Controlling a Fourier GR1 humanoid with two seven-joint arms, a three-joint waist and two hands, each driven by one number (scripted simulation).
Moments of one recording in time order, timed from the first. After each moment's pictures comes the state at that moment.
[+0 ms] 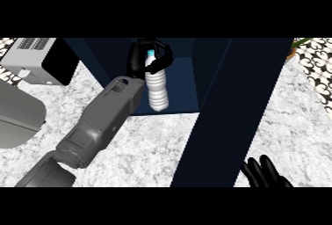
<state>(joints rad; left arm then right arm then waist) -1.13 0.05 -0.37 -0.28 0.55 0.53 -0.48 0.16 -0.41 0.74 -2.49 0.05 -0.43 0.18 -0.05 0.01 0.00</state>
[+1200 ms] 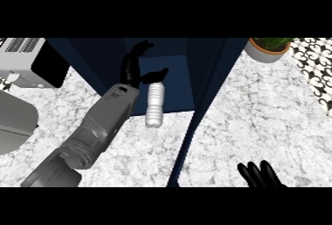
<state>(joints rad) -1.17 0.02 -0.37 -0.02 0.45 0.66 -0.53 0.17 -0.43 0.74 -2.48 0.03 -0.42 0.11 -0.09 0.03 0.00</state>
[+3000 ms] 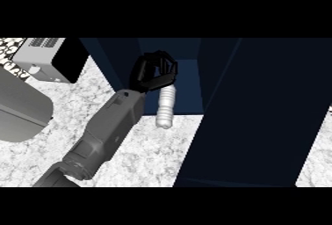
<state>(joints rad) -1.02 0.00 -0.24 -0.32 0.55 0.03 -0.71 0.19 -0.48 0.73 -2.49 0.03 -0.46 0.12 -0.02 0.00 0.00</state>
